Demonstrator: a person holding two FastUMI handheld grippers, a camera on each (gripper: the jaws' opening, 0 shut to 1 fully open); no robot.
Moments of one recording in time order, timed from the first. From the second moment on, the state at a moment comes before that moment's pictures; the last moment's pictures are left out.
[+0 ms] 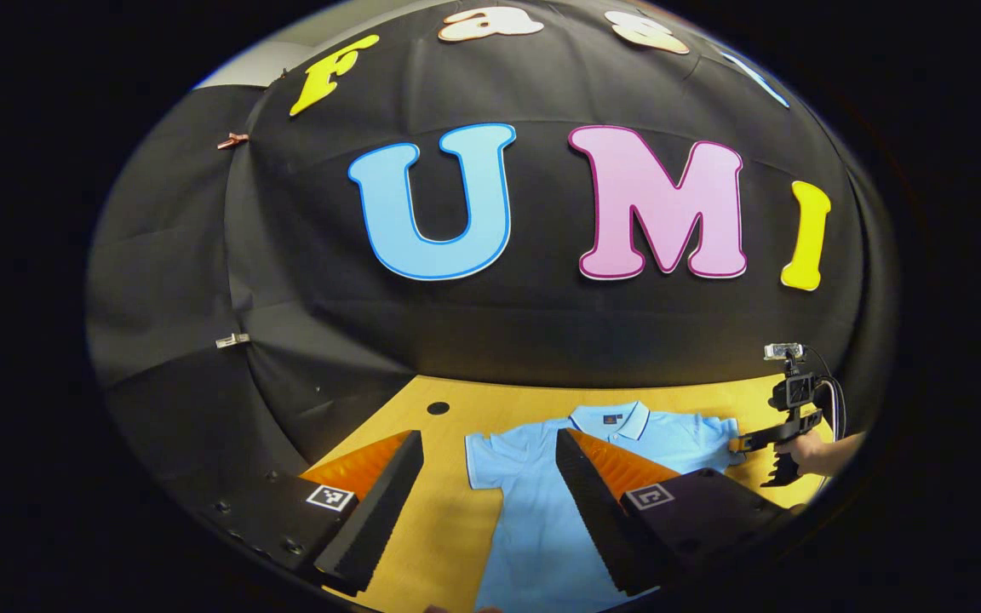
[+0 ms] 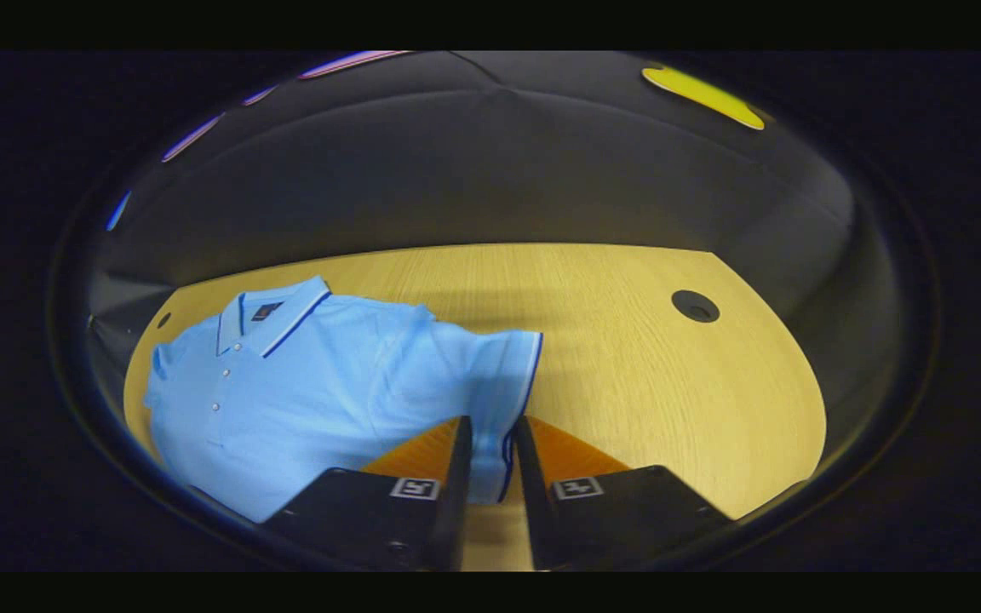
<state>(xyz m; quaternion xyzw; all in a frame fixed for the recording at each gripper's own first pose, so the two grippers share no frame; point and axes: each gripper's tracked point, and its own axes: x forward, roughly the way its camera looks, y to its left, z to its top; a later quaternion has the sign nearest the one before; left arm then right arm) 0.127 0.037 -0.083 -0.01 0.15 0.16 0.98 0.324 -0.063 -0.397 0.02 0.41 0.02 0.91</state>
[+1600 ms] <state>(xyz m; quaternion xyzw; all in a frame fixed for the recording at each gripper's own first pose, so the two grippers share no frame) 0.080 0.134 -0.126 -0.08 0.16 0.17 0.97 0.248 0.212 -0.300 -0.11 0.33 0.22 0.91</state>
